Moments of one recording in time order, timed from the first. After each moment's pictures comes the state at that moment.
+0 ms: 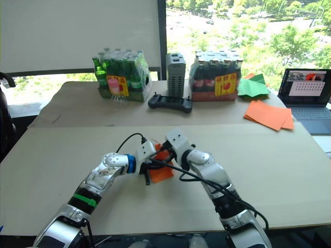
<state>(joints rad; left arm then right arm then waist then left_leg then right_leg) -0.58 0.35 -0.30 0.28 -0.08 0.26 -0.95 -0.58 -0.26 0.28 -0.08 0.08 0.75 0.43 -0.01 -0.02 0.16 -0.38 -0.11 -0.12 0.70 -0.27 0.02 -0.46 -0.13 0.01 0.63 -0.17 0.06</state>
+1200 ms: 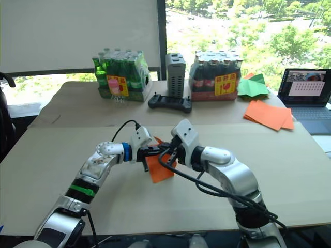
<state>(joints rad) -0.67 0.34 -0.21 0.31 -0.12 0.31 -0.95 -0.53 -0.40 0.17 -0.44 0.36 0.88 0.60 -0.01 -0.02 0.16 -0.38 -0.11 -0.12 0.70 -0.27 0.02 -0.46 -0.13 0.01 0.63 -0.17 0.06</state>
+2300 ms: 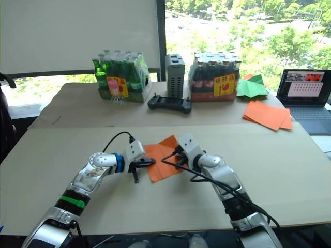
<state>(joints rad) -0.54 0.44 -0.25 0.25 -0.04 0.24 -0.94 -0.54 -0.35 0.26 -0.01 0.08 0.76 0.48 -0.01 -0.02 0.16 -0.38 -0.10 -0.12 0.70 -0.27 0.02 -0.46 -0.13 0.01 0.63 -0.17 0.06</state>
